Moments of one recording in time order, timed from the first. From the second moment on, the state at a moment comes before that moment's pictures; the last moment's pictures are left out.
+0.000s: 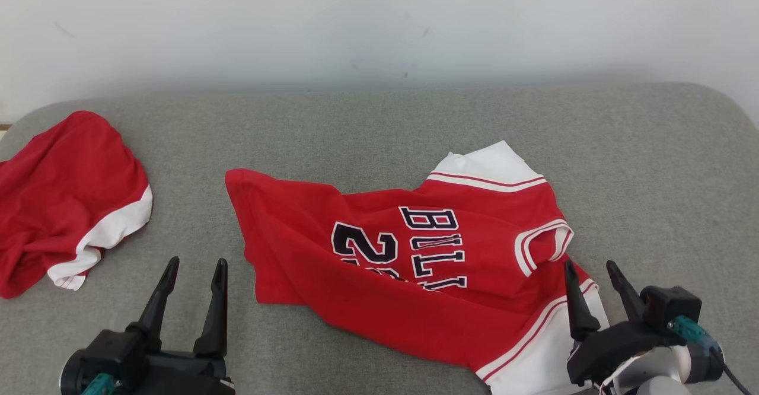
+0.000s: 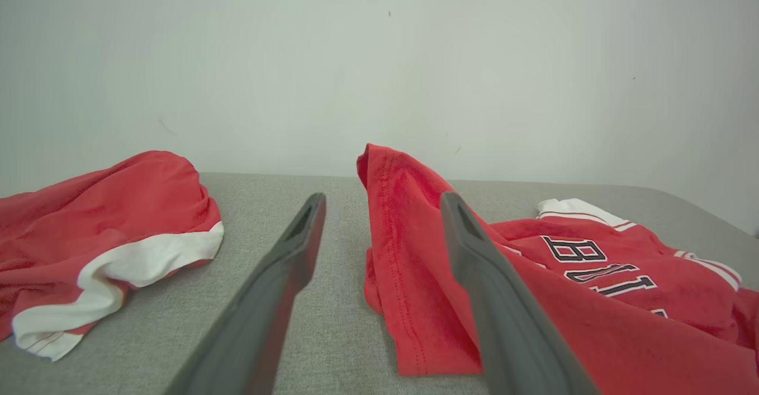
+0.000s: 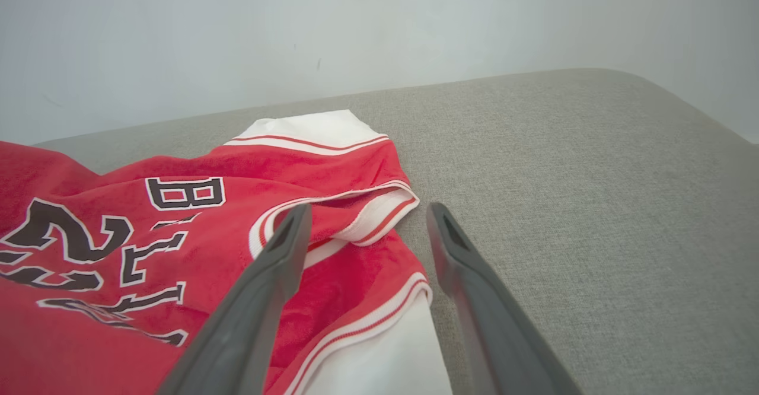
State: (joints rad) left arm -0.20 0.21 -0.18 0.06 -0.31 0.04 -0.26; right arm -0.19 -0.11 0.10 0.29 0.15 0.13 -0.12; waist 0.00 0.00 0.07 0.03
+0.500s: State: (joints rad) left arm -0.17 0.11 -0.10 0.05 -0.23 -0.04 -0.26; right arm -0.40 -0.17 0.11 0.56 0.19 0.13 -0.08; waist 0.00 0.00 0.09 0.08
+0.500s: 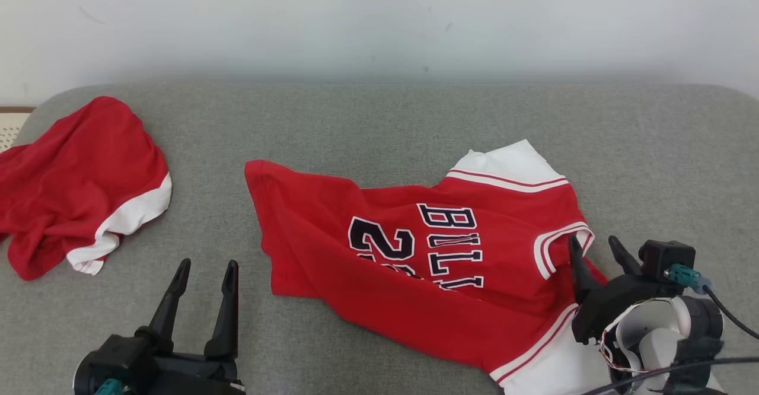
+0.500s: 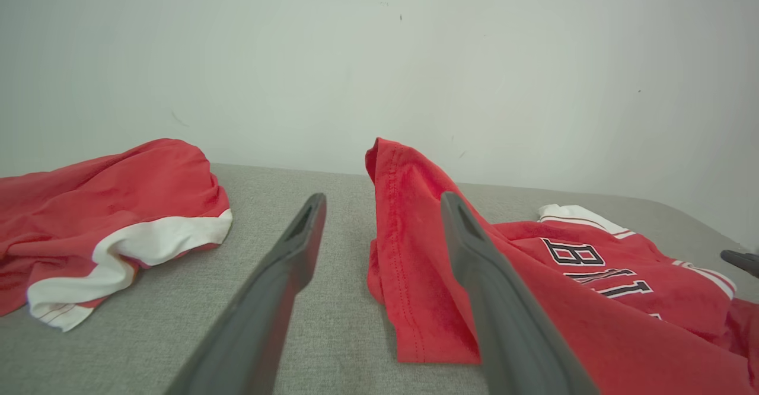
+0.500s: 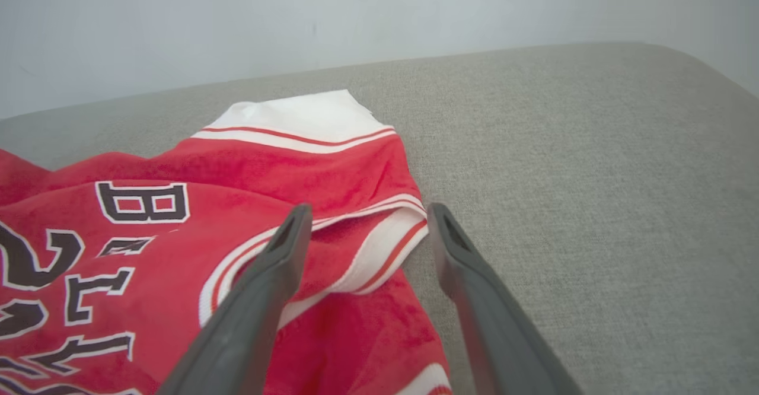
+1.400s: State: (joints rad) left arm -0.18 0.06 -0.04 0.07 -0.18 -0.10 -0.26; right arm -0.67 -0.20 0.21 1.01 0.27 0.13 -0.19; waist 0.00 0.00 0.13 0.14
